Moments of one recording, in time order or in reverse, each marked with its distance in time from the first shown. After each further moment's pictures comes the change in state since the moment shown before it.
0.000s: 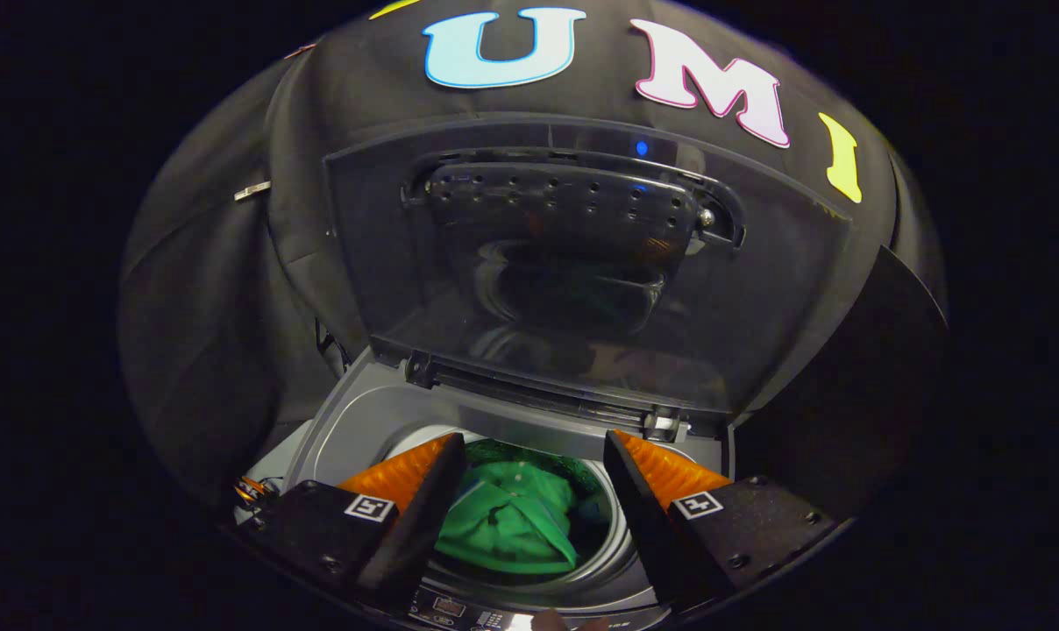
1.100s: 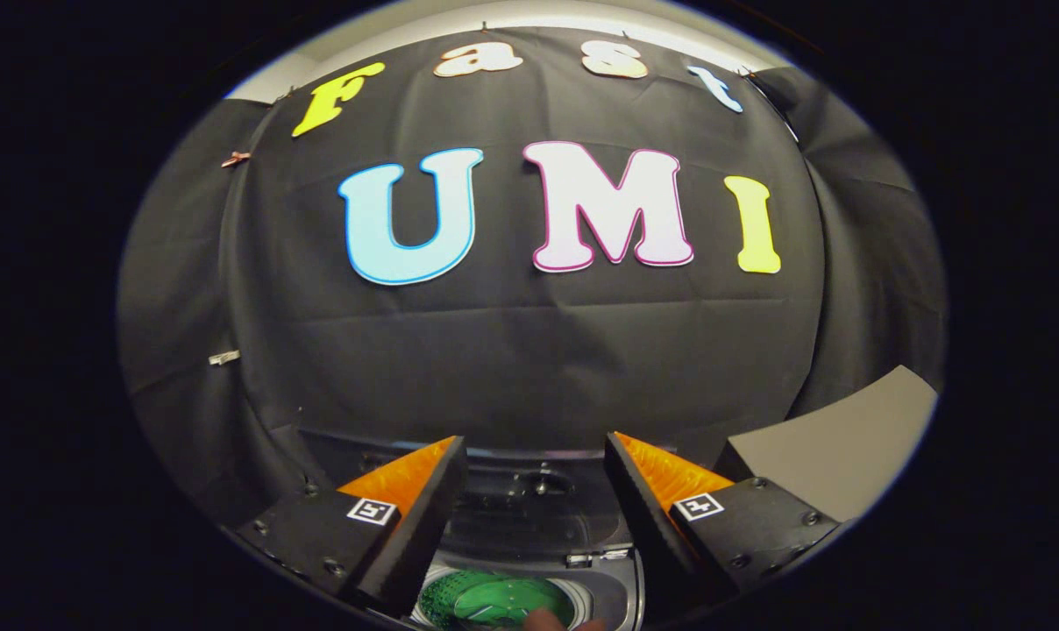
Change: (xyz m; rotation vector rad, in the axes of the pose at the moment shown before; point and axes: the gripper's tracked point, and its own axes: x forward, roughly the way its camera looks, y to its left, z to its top) arm -0.072 -0.096 0.203 0.219 -0.453 -0.124
